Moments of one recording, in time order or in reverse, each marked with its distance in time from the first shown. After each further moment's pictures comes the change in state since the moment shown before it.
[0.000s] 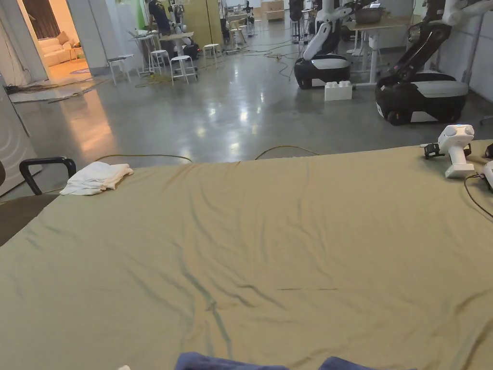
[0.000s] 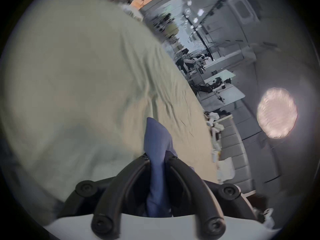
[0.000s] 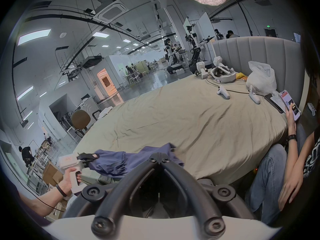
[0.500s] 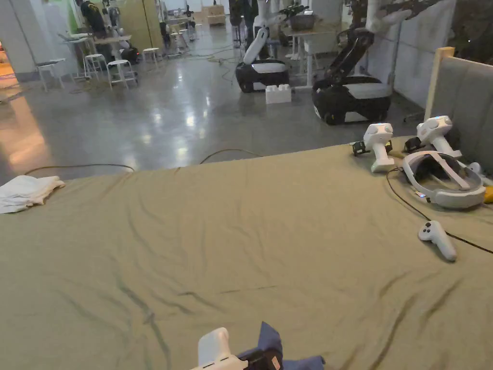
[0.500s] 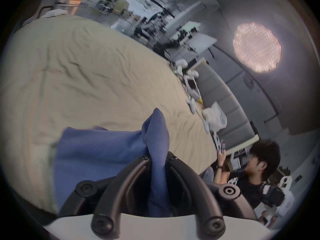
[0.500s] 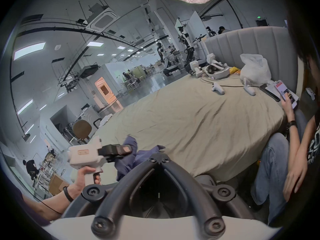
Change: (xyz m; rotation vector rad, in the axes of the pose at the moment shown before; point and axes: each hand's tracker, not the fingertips) left arm 0.198 -0.133 -0.114 -0.355 -0.131 -0.394; right arm 0.020 -0.010 0.017 0.035 0.002 -0.095
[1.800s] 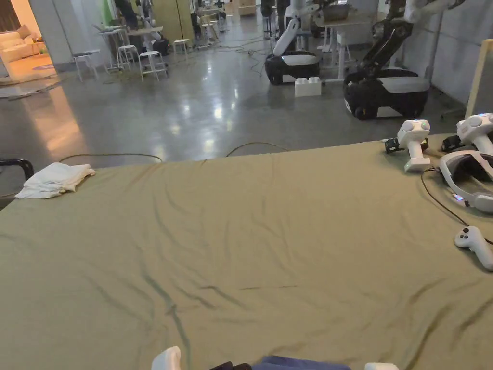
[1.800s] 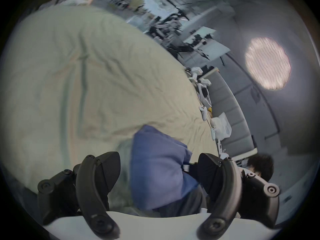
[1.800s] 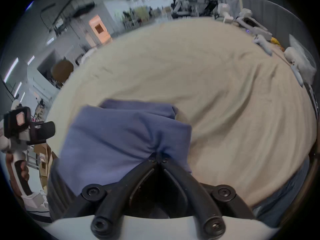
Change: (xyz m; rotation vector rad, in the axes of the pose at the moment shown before) left arm -0.106 0.006 0.079 0.026 0.039 0.190; right arm -0.010 -0.060 -0.284 -0.618 -0.139 0.246
